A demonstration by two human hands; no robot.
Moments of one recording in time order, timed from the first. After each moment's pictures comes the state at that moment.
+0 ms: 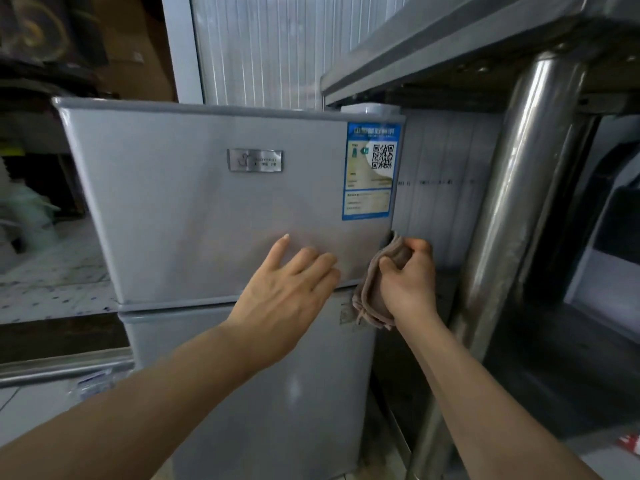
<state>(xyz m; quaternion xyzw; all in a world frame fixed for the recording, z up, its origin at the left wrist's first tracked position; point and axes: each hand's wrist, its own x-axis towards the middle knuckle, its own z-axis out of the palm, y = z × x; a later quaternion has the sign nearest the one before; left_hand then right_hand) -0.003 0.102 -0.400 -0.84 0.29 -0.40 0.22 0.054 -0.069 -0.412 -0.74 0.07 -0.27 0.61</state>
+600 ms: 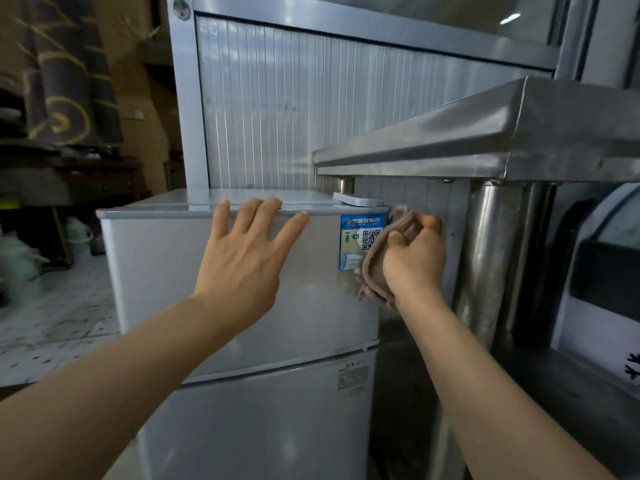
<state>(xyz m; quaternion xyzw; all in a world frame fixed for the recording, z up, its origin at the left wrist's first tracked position) 0.007 0.131 -0.285 -0.88 0.11 -0.43 0.16 0.043 -0.063 -0.289 -0.71 0.06 -0.39 0.59</state>
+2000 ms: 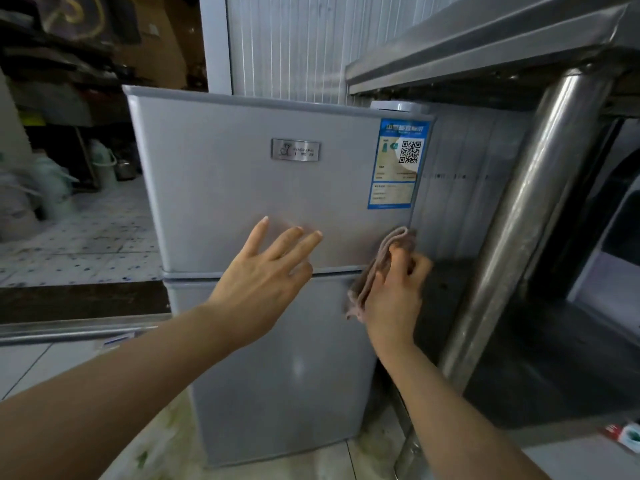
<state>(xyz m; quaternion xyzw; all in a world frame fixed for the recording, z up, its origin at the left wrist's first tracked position) -0.028 0.151 -0.401 -0.88 0.24 -0.32 0.27 0.023 -0.030 -0.457 -0.85 0.02 -0.41 0.32</state>
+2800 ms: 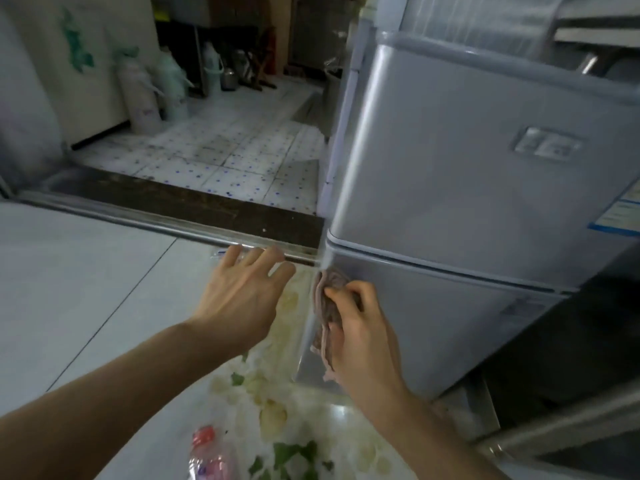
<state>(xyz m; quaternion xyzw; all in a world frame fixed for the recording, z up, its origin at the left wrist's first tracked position) -0.103 0.316 -0.442 -0.99 0.00 -0.13 0.06 -0.072 0.143 -0.464 -0.93 -0.28 -0.09 0.22</state>
